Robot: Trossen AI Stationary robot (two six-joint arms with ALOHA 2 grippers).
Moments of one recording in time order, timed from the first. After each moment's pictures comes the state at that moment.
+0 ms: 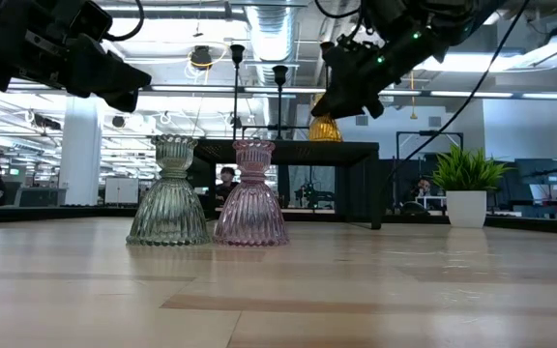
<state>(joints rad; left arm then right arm) 0.07 0.37 0.16 0.22 0.23 0.13 -0.33 1.44 0.92 0.02 0.14 0.12</state>
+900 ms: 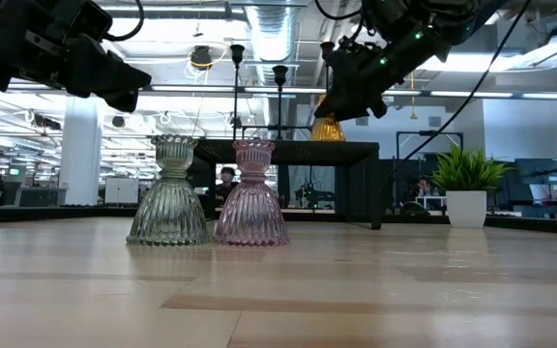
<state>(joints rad) 0.07 0.37 0.16 0.22 0.23 0.13 -0.34 1.43 0.92 0.00 0.16 0.09</state>
